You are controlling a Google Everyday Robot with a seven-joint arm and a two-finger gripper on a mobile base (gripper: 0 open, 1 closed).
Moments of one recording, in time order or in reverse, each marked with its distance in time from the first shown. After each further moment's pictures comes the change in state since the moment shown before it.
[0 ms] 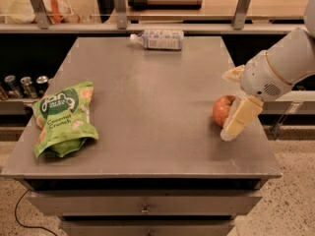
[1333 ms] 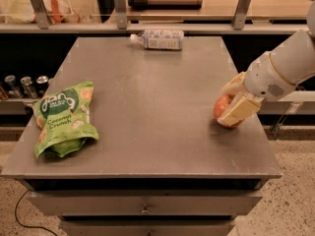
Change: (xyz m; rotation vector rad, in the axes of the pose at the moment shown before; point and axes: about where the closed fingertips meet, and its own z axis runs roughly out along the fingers) arm 0.013 -0.008 0.001 0.000 0.008 0.009
